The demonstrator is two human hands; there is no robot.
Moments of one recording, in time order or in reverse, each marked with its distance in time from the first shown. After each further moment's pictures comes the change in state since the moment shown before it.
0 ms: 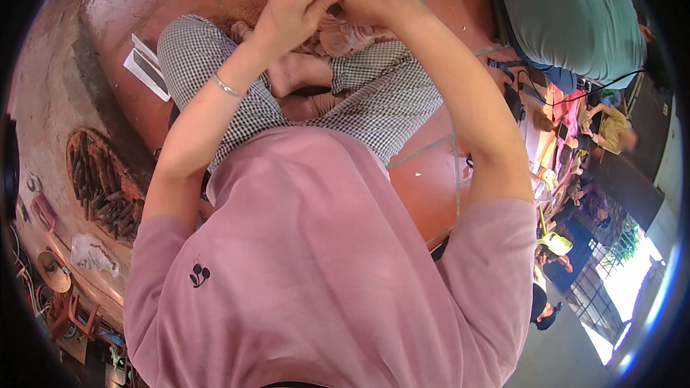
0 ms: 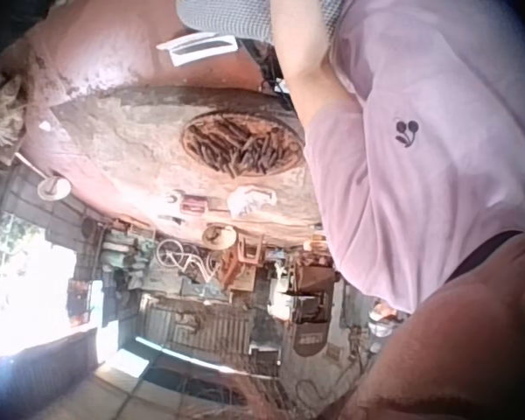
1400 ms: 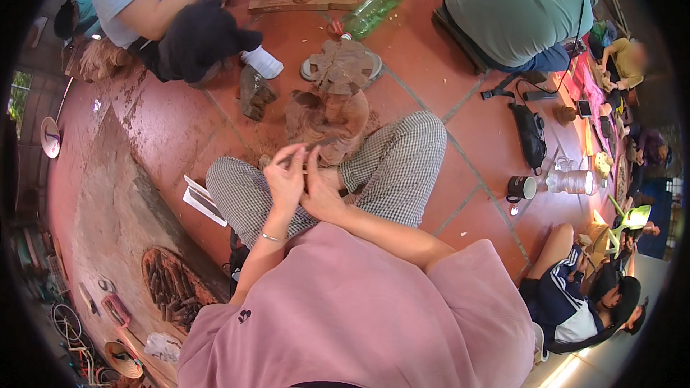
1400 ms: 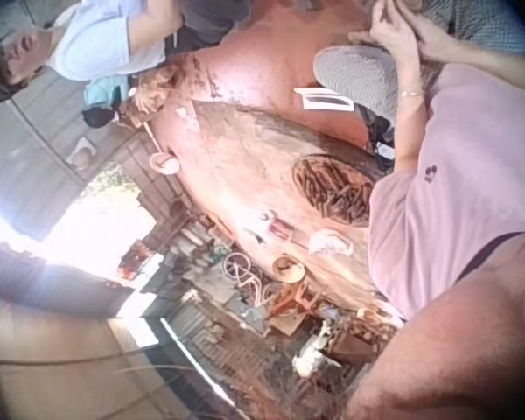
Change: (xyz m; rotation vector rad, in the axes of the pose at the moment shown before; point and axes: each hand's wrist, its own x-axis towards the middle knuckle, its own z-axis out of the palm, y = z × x) left_hand -0.049 0.045 0.005 -0.184 0.126 -0.610; right_hand -0.031 -0.150 0.122 0.984 0.865 0.279
